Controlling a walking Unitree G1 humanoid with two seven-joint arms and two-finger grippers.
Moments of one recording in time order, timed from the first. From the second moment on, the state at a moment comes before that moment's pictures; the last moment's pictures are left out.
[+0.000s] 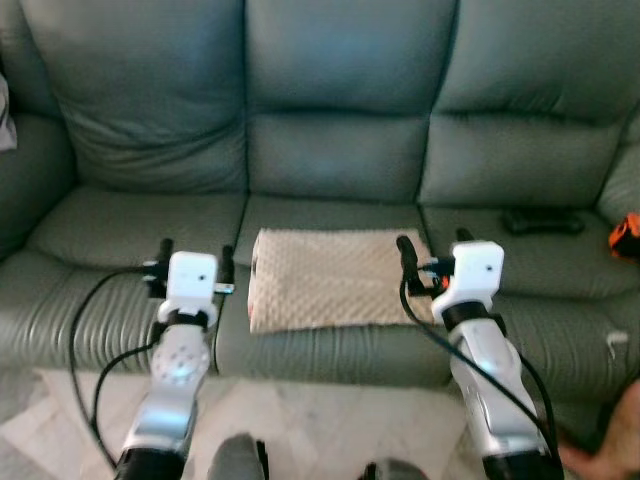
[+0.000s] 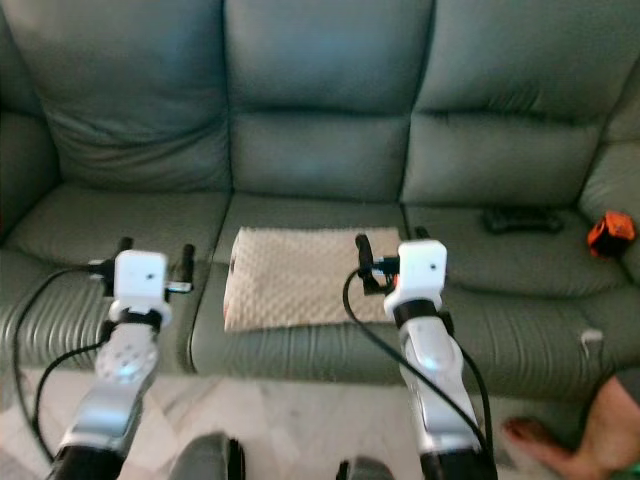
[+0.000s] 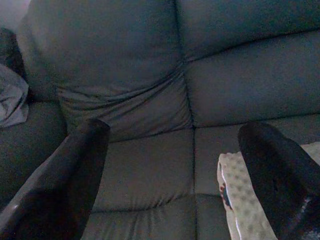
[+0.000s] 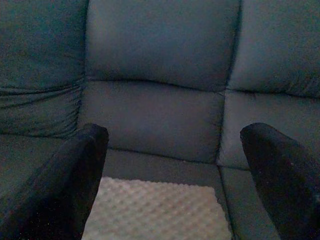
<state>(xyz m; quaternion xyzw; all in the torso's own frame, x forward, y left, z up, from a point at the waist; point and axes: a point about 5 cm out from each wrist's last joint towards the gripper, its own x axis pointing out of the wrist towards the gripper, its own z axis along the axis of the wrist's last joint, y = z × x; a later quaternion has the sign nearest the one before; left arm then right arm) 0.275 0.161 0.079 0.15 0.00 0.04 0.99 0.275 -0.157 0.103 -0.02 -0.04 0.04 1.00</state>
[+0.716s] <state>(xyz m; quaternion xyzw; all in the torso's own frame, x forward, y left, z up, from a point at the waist) 0.236 0.168 0.056 0.15 0.04 -0.02 0.99 0.232 -0.155 0.063 0.00 0.03 0.01 1.00</state>
